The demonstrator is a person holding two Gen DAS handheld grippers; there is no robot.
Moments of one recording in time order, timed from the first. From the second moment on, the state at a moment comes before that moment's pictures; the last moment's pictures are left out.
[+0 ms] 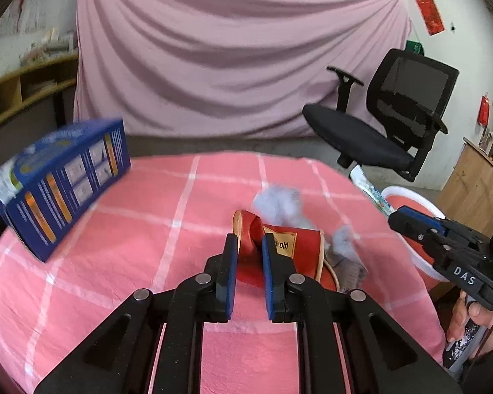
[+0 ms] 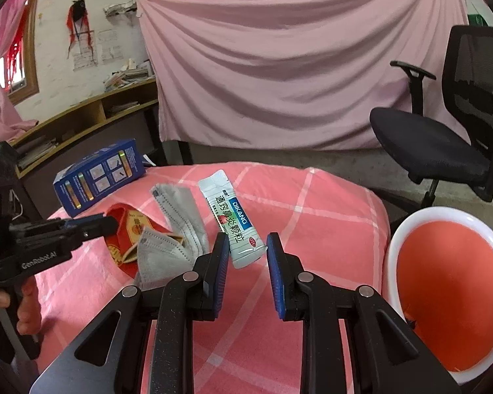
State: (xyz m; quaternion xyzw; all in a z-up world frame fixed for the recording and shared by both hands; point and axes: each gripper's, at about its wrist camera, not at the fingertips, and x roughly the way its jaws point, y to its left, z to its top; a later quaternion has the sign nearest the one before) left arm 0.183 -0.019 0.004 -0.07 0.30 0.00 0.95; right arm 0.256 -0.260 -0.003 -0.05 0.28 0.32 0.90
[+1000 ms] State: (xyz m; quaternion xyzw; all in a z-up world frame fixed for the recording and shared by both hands) left arm 0.161 0.009 -0.010 -0.08 0.33 0.02 0.94; right arm 0.246 -0.255 0.001 -0.06 0.26 0.32 0.91
